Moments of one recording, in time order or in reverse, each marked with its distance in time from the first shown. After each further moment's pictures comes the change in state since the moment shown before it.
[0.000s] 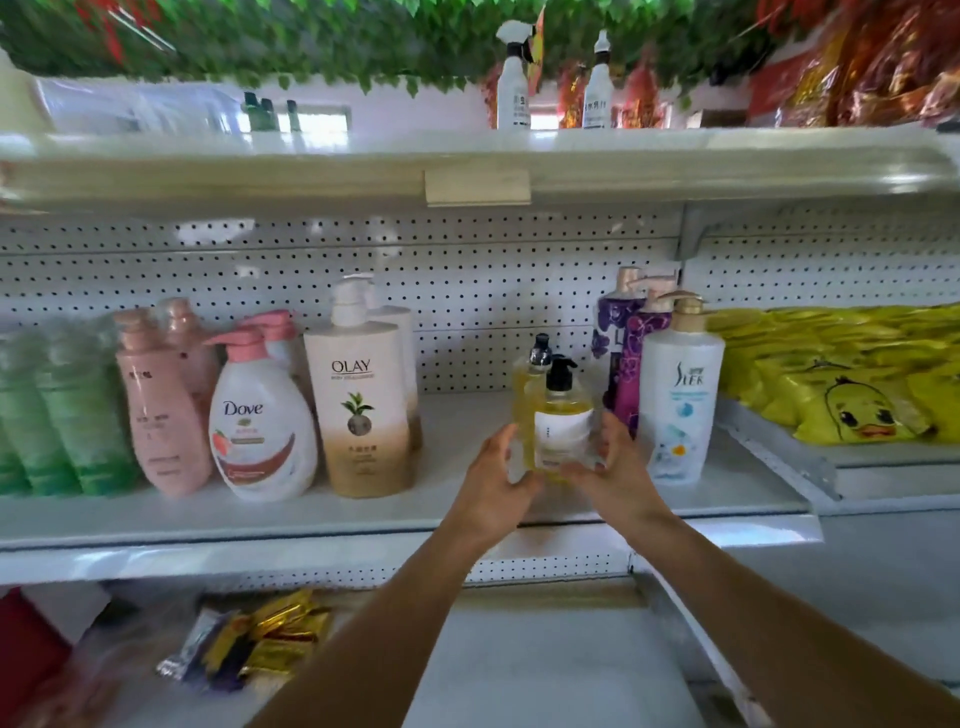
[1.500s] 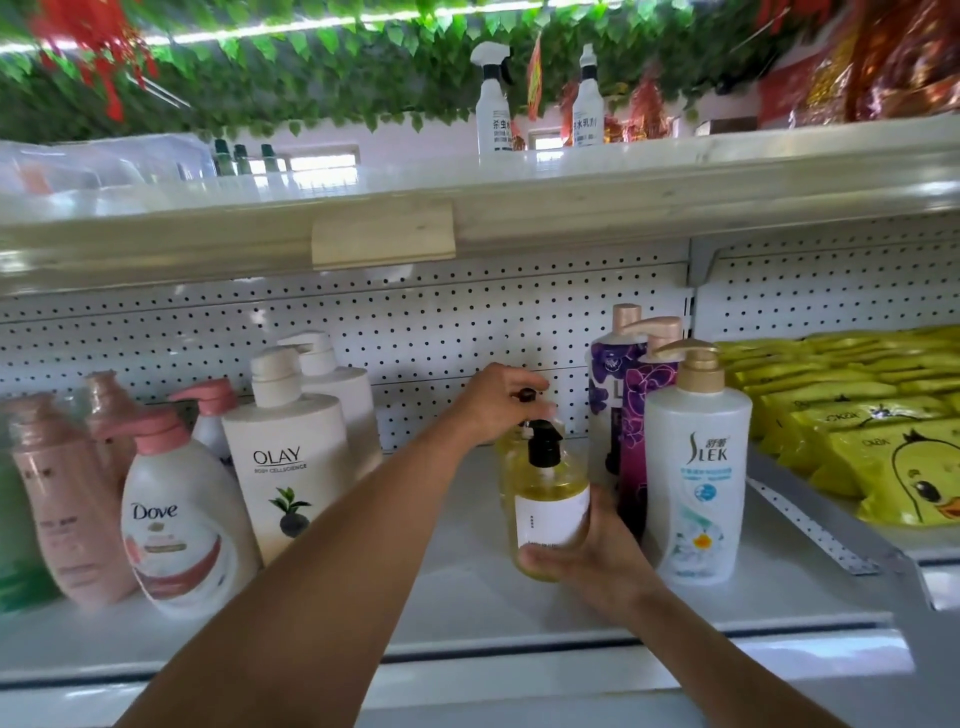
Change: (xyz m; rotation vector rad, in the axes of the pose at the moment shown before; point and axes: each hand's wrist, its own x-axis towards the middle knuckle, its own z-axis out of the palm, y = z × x) left_hand 0.190 0.055 -0.028 0.236 -0.090 0.103; right_hand 0.054 0.023 0.004 0.109 -0.132 0.029
